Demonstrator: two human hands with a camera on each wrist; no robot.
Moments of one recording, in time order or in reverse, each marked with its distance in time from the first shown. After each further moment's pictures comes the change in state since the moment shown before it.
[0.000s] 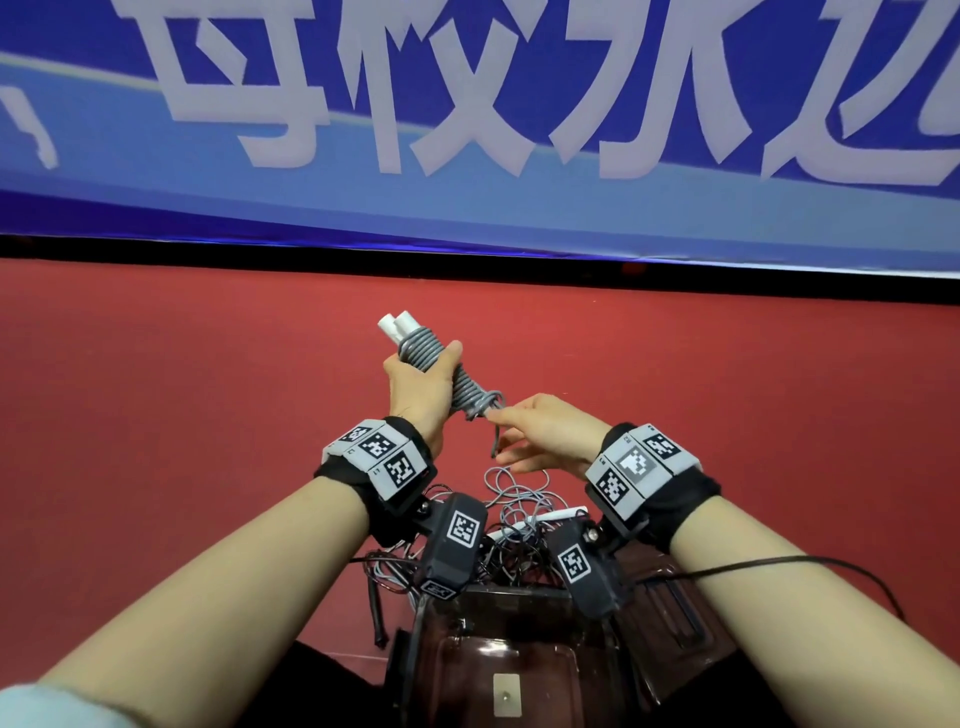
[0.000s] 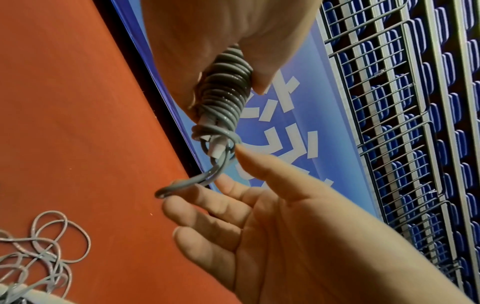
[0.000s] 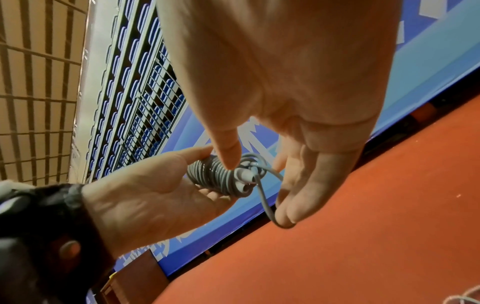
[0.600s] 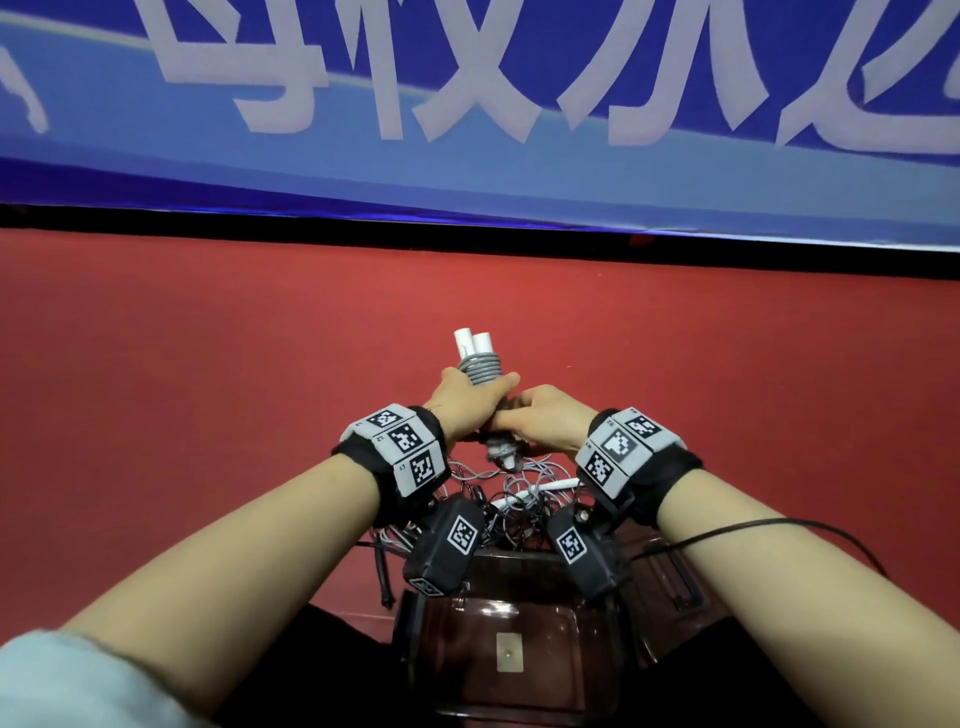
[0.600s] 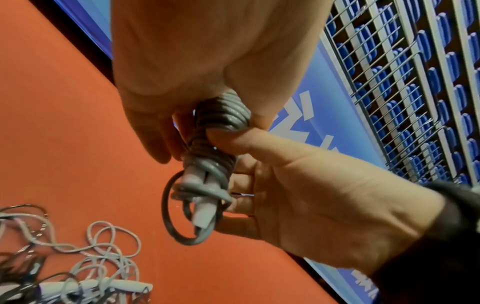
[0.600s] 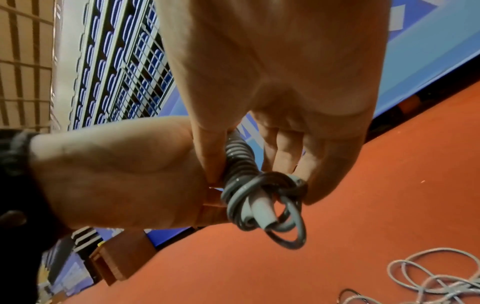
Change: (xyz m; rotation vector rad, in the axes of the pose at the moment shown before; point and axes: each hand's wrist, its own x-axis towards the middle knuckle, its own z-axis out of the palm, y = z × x) left_hand -0.018 -0.030 -0.001 0.548 -0.268 -0.176; right_hand 0.006 0.021 0.008 -0.261 0.005 -0.067
